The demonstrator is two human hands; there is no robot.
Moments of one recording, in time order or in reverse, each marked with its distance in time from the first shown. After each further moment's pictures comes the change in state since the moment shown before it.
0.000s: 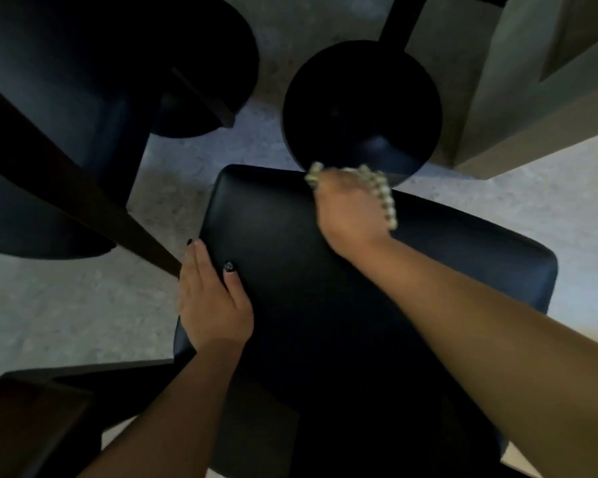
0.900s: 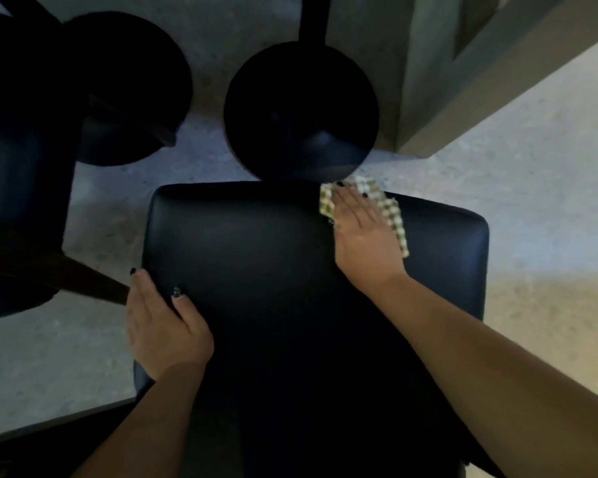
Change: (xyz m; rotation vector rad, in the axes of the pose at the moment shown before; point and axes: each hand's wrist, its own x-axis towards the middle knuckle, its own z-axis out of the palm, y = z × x) left_hand 0.001 -0.014 0.018 0.034 0.115 0.079; right_hand -0.082 0.075 0.002 0.043 0.077 0.131
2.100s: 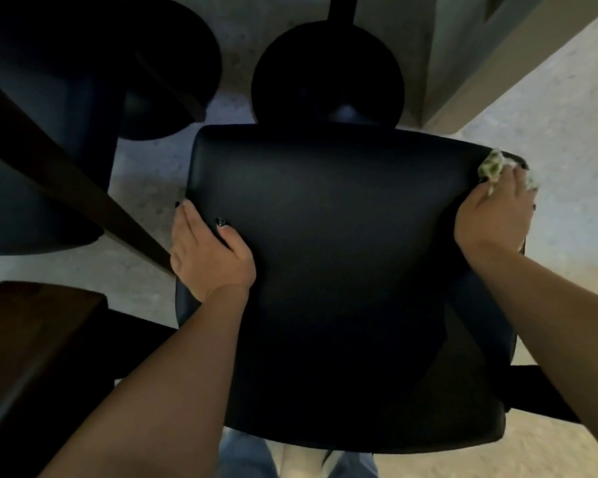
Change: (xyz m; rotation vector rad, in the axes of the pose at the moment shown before) left_hand -0.002 -0.004 0.008 -0.001 0.070 -0.005; right_hand -0.075 0.064 -0.016 0.036 0.156 0.821
